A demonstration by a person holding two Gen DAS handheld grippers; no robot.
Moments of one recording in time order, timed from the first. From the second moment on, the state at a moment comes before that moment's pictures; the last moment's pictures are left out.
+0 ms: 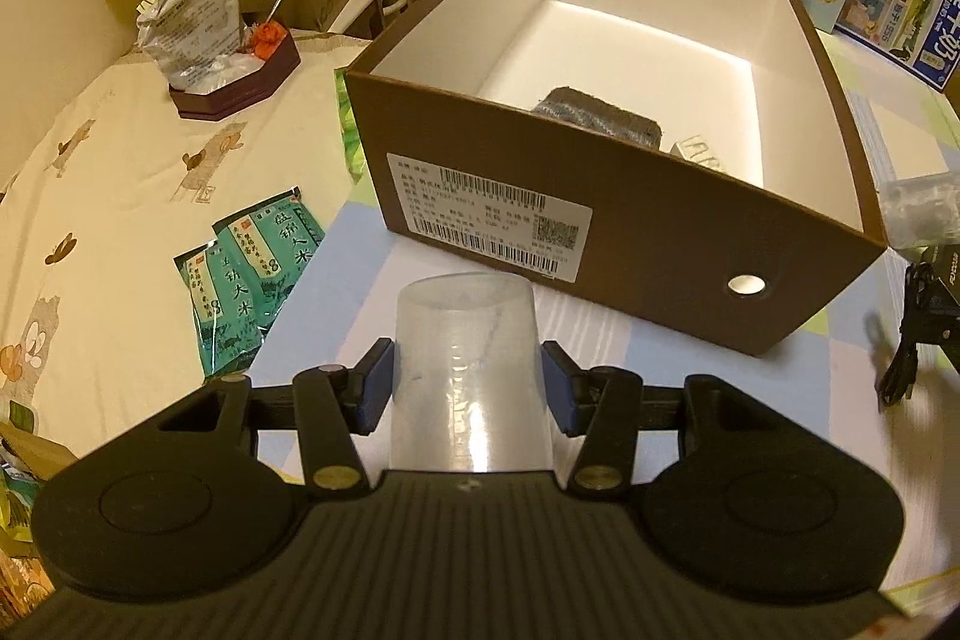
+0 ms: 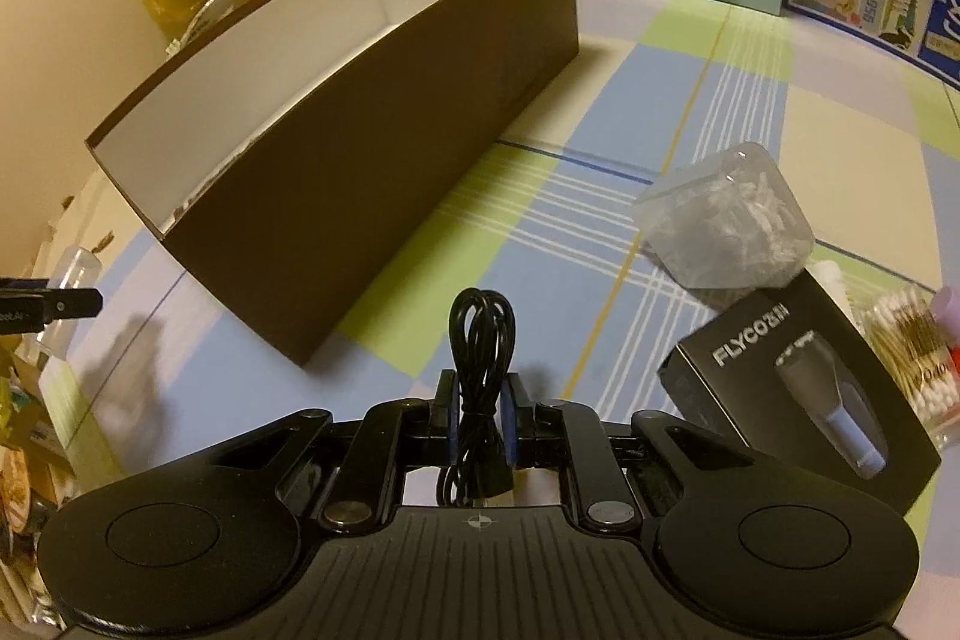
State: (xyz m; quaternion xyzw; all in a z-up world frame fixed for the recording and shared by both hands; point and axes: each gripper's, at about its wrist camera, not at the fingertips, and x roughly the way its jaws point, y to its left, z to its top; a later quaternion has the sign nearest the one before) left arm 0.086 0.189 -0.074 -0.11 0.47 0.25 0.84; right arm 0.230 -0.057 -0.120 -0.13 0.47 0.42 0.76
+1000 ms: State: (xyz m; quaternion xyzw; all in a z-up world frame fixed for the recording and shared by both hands) left arm 0.083 0.210 -0.059 -0.11 0.46 0.25 0.84; right arm 0.234 -0.045 -0.124 -0.12 0.42 0.43 0.79
